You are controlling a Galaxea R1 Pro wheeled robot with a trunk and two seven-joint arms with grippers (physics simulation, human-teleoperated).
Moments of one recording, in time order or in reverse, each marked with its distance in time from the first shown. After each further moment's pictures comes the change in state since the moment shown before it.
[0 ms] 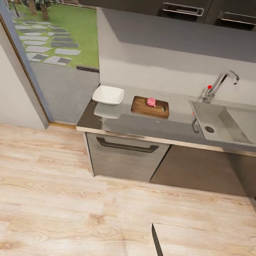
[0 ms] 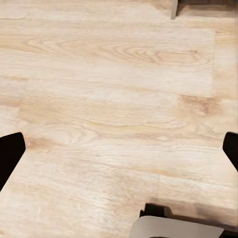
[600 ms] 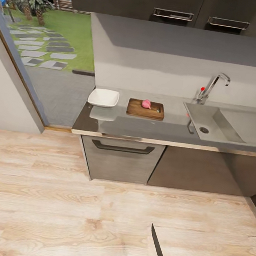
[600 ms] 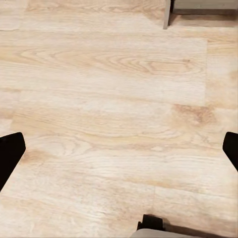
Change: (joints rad) left arm 0.000 -0.001 0.001 0.000 0.000 0.001 0.000; right arm 0.000 0.001 0.000 0.000 0.001 0.000 0.000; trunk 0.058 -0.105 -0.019
